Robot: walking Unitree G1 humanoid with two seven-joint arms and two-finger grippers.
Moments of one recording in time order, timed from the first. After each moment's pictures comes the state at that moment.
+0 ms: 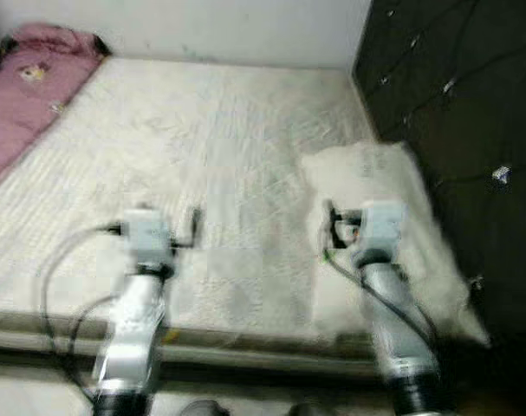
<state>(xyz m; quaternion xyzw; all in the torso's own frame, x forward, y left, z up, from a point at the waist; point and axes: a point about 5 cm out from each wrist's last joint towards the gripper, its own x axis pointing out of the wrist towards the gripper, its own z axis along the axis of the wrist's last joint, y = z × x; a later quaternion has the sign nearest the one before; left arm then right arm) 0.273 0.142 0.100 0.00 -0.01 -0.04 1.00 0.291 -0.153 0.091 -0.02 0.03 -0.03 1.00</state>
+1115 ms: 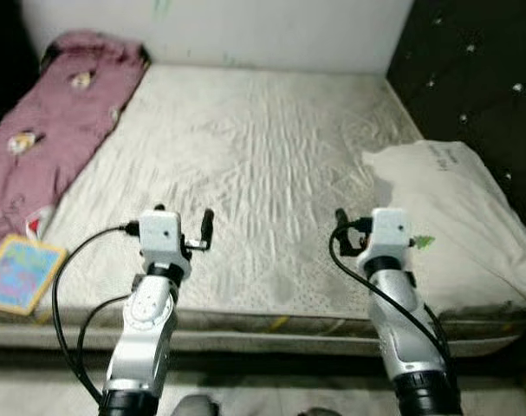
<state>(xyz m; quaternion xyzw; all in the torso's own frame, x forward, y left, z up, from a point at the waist) 0.275 0.140 0.100 0.00 -0.01 -0.04 1.00 0.292 -0.155 0.091 -0.02 0.03 -0.02 1.00</state>
